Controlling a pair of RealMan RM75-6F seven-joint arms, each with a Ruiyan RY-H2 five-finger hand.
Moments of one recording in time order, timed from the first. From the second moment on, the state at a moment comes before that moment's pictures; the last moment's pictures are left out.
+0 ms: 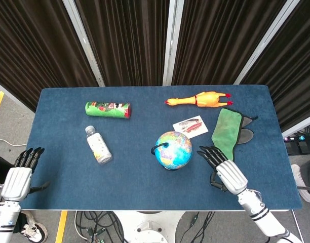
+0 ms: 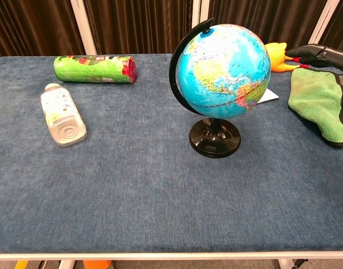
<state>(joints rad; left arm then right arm) -0.10 -1.29 0.00 -1.43 1.55 1.49 -0.06 0.40 -1.30 -0.05 -1.57 -1.76 1.34 0.27</state>
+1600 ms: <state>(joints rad) -0.09 -1.29 0.00 -1.40 1.54 1.49 -0.09 0.53 -1.30 0.06 -1.53 -1.58 1.17 0.23</state>
